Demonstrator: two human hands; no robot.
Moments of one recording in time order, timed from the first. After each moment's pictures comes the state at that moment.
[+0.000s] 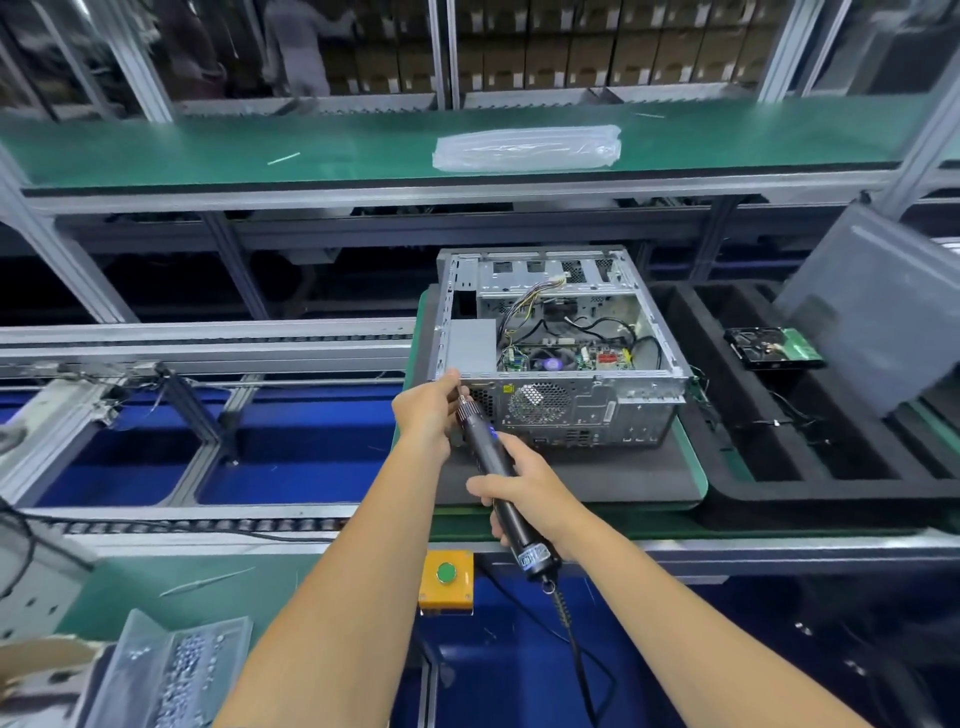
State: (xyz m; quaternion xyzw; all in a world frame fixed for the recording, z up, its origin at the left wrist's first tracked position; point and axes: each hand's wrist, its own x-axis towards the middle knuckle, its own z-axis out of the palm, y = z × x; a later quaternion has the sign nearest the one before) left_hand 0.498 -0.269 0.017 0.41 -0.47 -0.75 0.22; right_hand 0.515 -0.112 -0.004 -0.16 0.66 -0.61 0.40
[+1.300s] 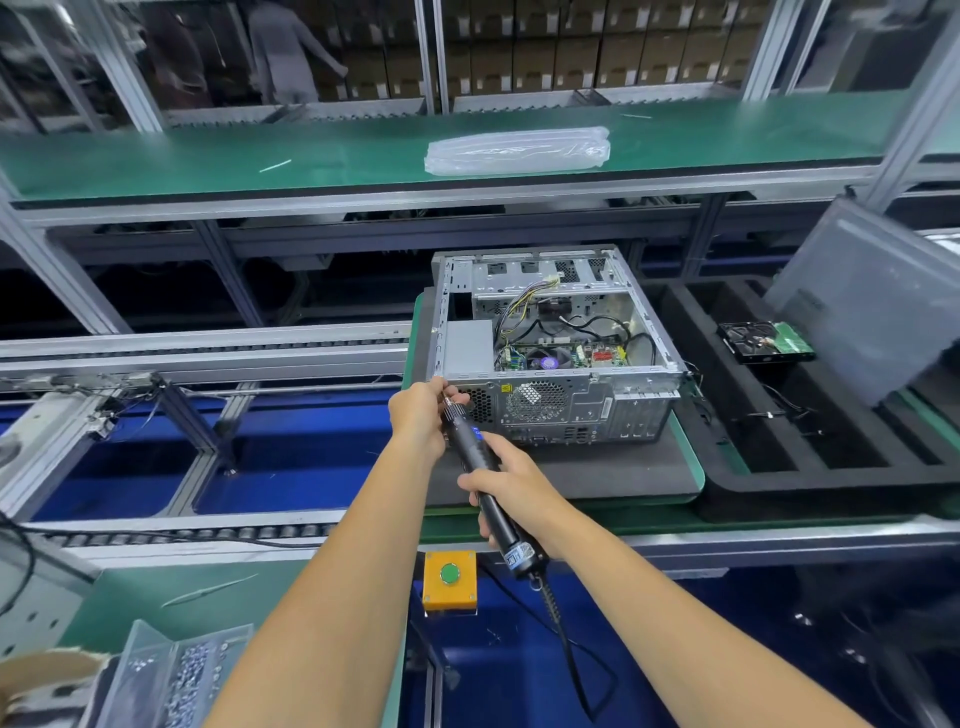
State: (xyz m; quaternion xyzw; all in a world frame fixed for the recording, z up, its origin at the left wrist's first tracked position) left_hand 0.501 -0.279 0.023 0.38 -0.38 -0.82 0.20; right_hand 0.526 -0.126 0.005 -0.16 0.67 -0.60 0.40
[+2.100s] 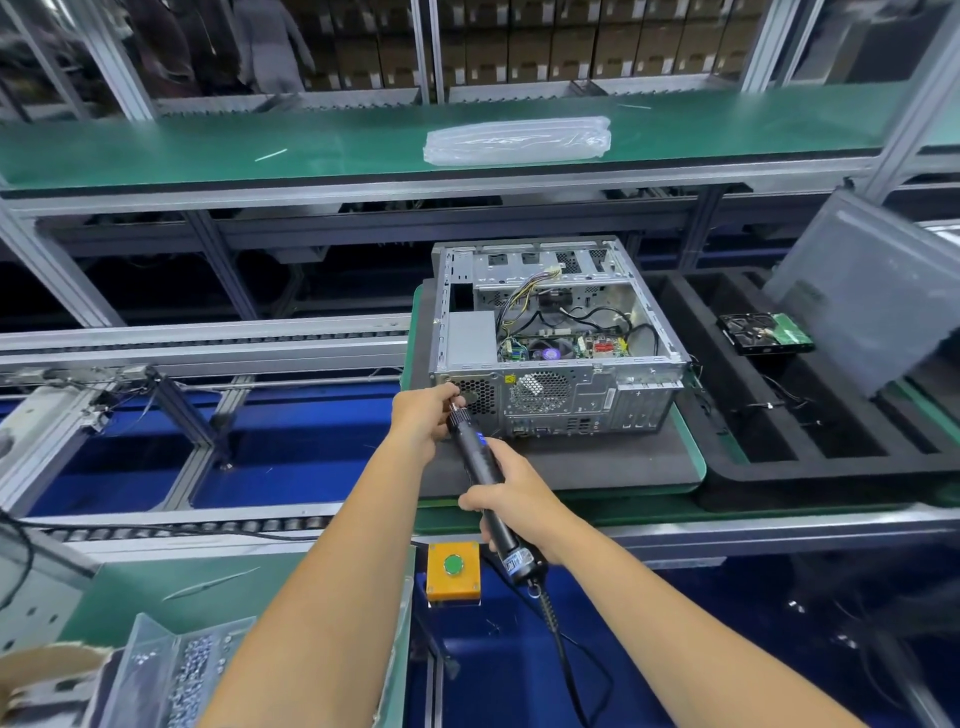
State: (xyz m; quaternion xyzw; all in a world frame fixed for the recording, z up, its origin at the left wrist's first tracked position) left_hand 0.511 -0.290 0.005 0.39 -0.55 -0.73 0.11; right_hand 0.539 -0.129 -0.008 -0.16 0.70 -0.58 0.39
